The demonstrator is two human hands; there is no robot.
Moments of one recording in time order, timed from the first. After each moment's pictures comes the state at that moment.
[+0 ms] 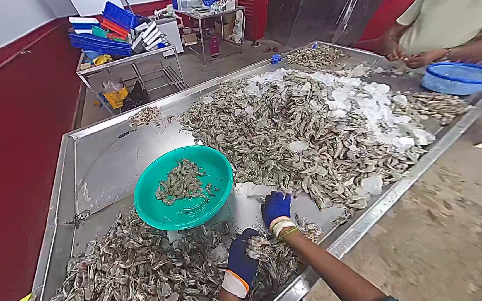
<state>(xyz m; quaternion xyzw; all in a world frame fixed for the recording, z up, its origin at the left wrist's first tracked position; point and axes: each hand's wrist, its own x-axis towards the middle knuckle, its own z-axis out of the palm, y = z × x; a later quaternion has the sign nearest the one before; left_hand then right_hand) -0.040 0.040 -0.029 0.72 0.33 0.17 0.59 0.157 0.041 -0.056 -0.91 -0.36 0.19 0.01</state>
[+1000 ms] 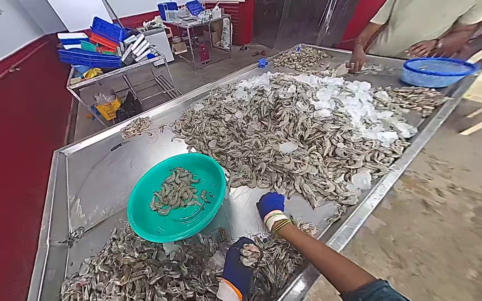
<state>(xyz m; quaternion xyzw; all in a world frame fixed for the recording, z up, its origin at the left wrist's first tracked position) -0.044 0.040 -0.040 0.70 0.31 0.17 0.62 0.162 0.059 -0.032 -0.94 -0.23 0.26 0.00</state>
